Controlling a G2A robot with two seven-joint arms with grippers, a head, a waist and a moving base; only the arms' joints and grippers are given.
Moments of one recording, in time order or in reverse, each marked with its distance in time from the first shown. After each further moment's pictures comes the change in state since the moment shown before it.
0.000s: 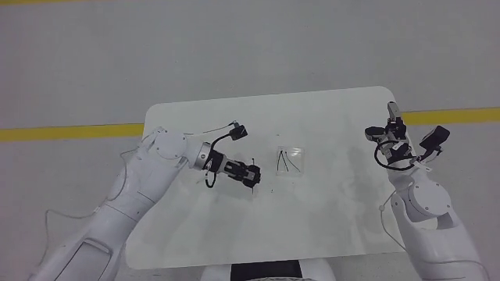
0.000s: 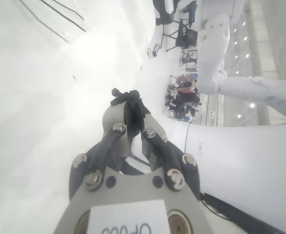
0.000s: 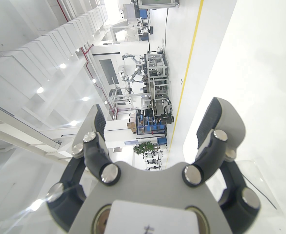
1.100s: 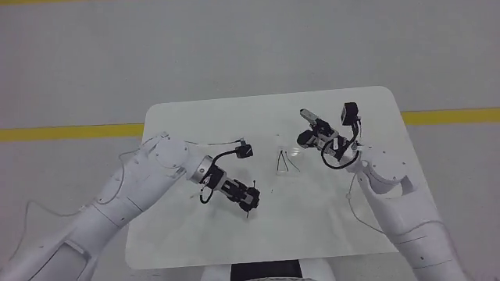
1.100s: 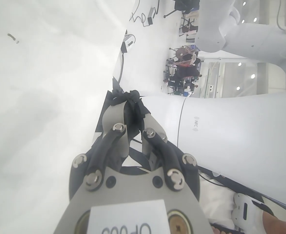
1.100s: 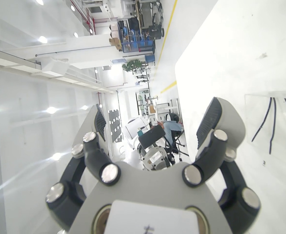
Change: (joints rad) left arm -0.060 0.137 0.211 -0.144 -0.119 0.000 -0.001; right arm 0.305 -0.008 -0.290 0.176 -0.090 0.109 0.563
